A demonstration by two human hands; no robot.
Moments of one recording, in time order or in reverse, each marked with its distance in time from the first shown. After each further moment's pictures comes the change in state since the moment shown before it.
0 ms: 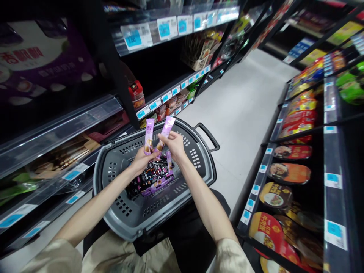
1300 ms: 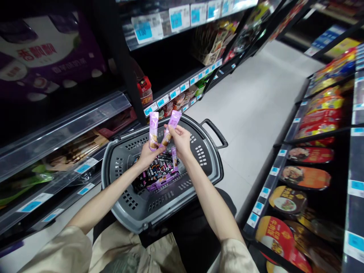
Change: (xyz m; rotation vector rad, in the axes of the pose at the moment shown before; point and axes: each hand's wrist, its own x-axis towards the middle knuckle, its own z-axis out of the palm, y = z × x) left_hand 0.007 0.002 -0.002 0.183 0.053 0.184; right_hand 0.000 -0.006 0.013 0.040 -0.011 -0.056
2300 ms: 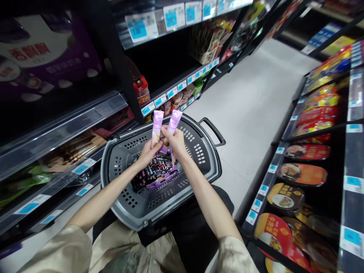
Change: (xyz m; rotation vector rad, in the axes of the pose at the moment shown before) left_hand 0.006 0.001 0.001 0.099 -0.138 0.104; right_hand -0.001 0.006 0.004 -0.083 -0.004 0.078
